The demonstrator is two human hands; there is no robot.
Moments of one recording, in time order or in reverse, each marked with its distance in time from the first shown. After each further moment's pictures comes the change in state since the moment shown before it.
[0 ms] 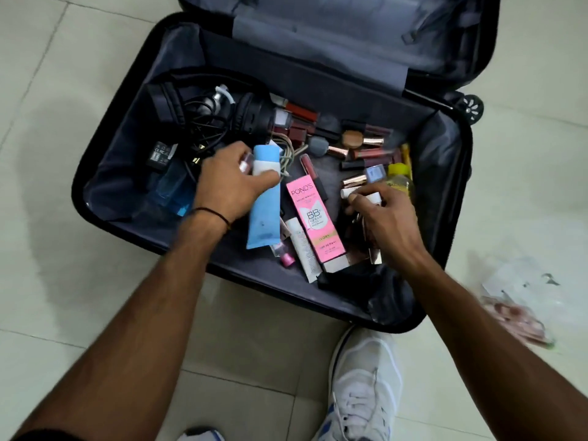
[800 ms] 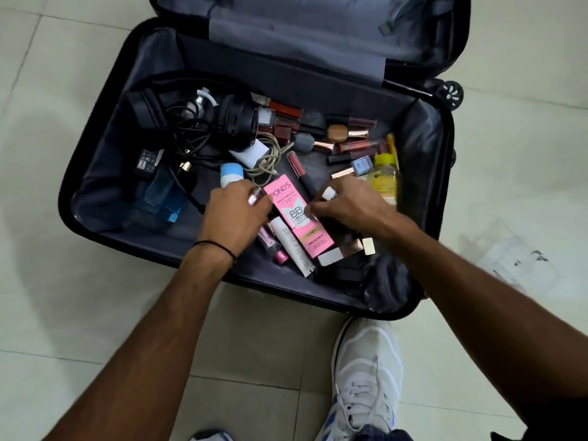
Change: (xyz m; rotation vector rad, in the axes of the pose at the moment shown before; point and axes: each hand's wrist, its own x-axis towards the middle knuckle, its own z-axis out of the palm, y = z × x) left_hand -0.031 -0.012 0.021 0.123 -0.123 0.035; right_hand 0.020 -0.022 0.016 -0.508 -0.413 0.031
